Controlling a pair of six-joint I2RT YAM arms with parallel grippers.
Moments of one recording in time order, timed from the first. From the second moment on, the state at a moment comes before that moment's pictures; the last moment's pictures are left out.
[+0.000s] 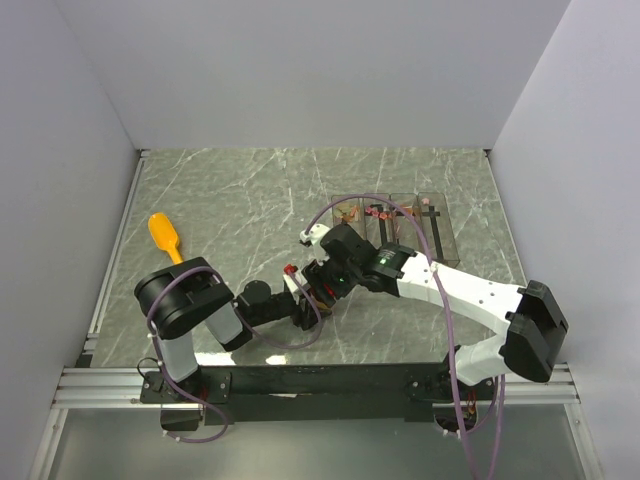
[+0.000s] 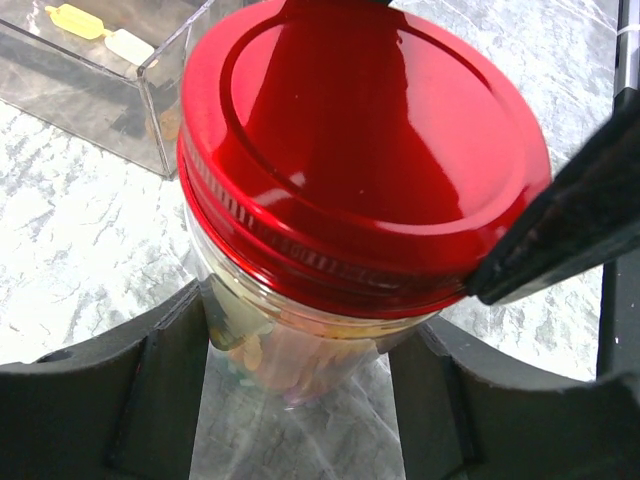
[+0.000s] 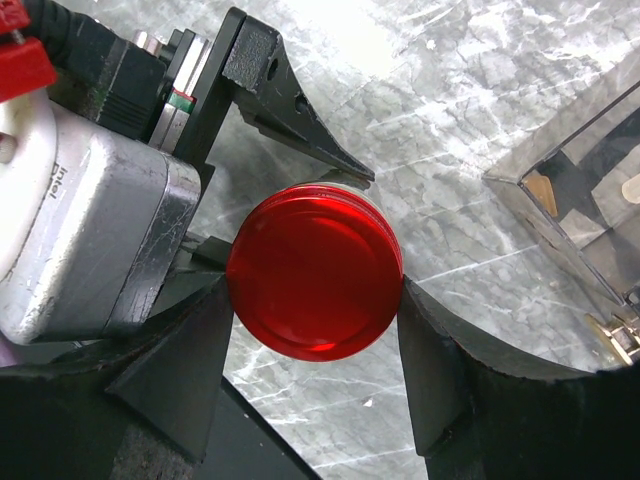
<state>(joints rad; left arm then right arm) -0.86 1.80 0.24 1.39 0.32 -0.13 0.95 1.40 1.06 -0.57 -0.02 0.12</state>
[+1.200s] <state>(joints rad) -0.86 1.82 0.24 1.41 0.32 -0.16 0.99 1.41 1.08 -0.59 0.09 0.18</state>
